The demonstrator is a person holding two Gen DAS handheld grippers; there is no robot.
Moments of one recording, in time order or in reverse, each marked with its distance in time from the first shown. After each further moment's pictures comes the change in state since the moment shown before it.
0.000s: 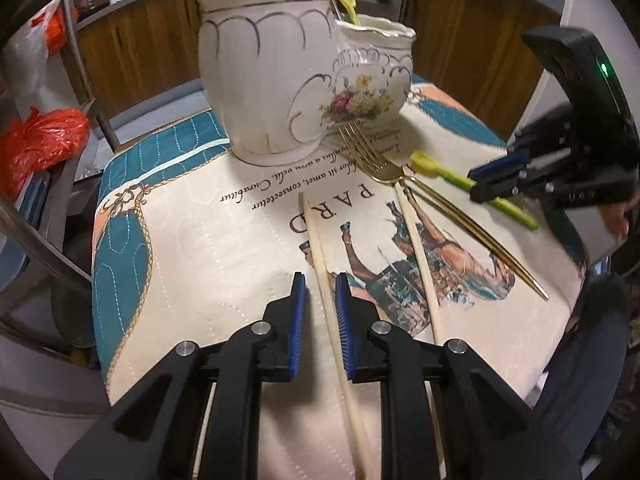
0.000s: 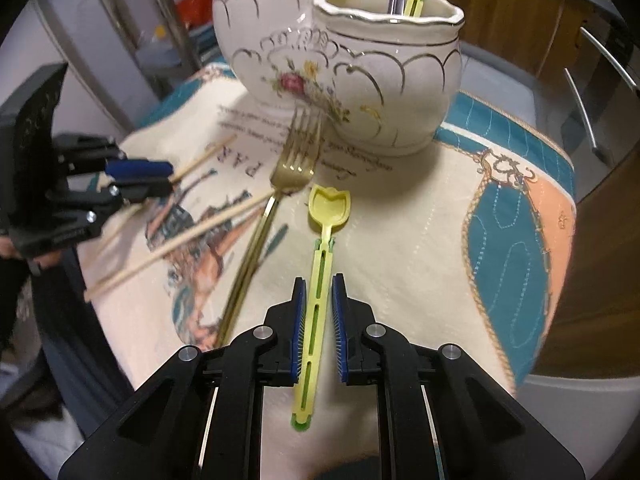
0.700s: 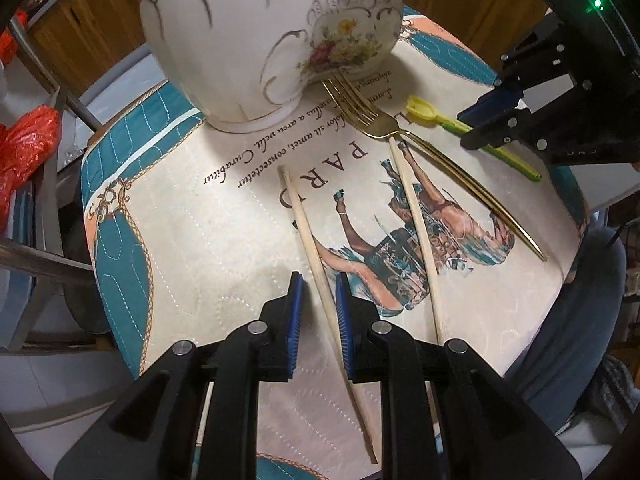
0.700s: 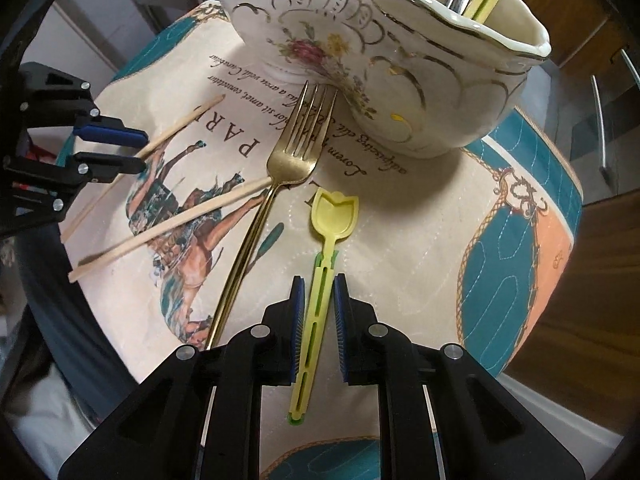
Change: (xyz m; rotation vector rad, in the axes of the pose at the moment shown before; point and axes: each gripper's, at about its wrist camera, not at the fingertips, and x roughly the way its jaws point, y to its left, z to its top) left arm 0.014 -0.004 0.025 0.103 0.292 -0.005; right arm 0.022 0.017 0.053 -0.103 0.231 -0.076
